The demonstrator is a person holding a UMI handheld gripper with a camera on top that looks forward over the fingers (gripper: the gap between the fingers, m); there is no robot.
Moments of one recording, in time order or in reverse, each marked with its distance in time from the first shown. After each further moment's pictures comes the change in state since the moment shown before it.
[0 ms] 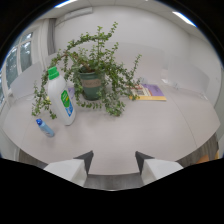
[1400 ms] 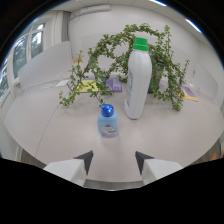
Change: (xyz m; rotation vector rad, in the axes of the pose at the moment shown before) arm -0.279 0.042 0.061 0.006 -0.049 -0.052
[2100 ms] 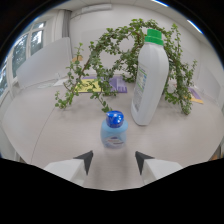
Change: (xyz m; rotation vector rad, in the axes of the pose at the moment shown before) arm -0.014 -0.015 0.052 0.000 -0.001 -0.011
